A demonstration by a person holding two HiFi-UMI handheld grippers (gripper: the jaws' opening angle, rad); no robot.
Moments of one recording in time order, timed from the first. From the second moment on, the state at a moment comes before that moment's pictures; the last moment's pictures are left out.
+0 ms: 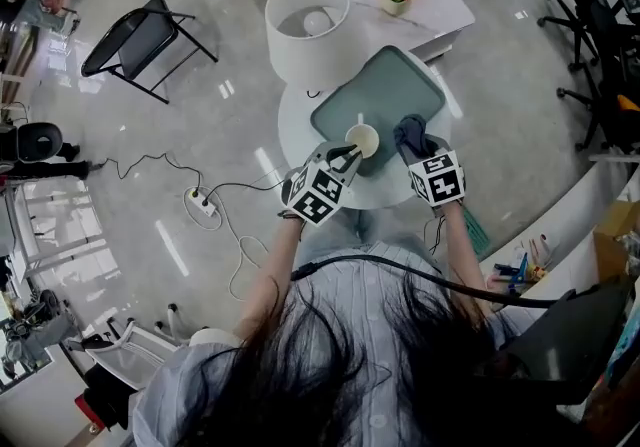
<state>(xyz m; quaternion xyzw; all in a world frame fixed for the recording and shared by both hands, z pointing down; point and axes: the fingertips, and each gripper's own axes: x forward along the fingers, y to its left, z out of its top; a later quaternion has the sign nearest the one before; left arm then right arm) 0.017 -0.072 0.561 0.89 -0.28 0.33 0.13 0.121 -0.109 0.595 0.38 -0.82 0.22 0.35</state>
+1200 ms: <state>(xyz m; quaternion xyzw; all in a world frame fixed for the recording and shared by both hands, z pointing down) 0.013 -0.022 0.564 0.87 -0.33 0.31 0.21 0.099 -0.025 0.608 0.38 -0.83 0.27 0.32</state>
